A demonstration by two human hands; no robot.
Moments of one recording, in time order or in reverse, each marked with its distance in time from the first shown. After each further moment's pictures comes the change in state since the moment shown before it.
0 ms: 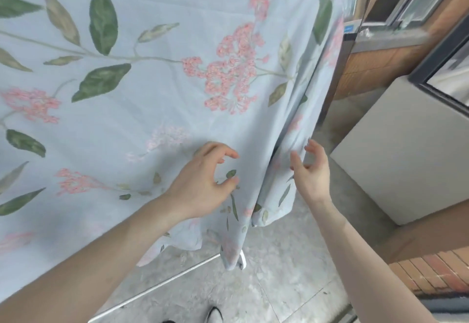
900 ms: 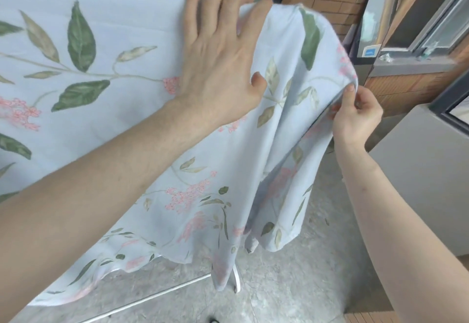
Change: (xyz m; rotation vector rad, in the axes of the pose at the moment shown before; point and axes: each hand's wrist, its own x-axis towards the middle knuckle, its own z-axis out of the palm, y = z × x) left_hand 0.120 0.147 -0.071 1.016 0.705 0.228; right_hand 0.156 -0.101 -0.048 0.275 0.341 -0.314
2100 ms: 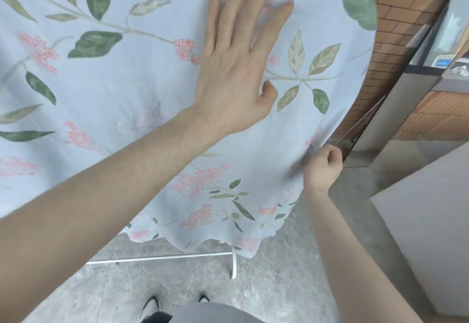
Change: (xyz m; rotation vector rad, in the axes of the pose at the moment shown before) left_hand -0.036 0.032 0.020 -0.069 0.023 -0.092; right_hand -0.093 0.095 0.019 0.092 -0.150 0.474
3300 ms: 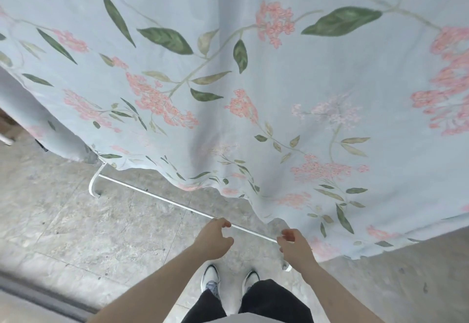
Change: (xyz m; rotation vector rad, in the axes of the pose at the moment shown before) left_hand -0.472 -0.120 0.028 -0.530 -1.127 -1.289; right_hand -0.243 0.203 0.032 -0.877 -1.180 0.374
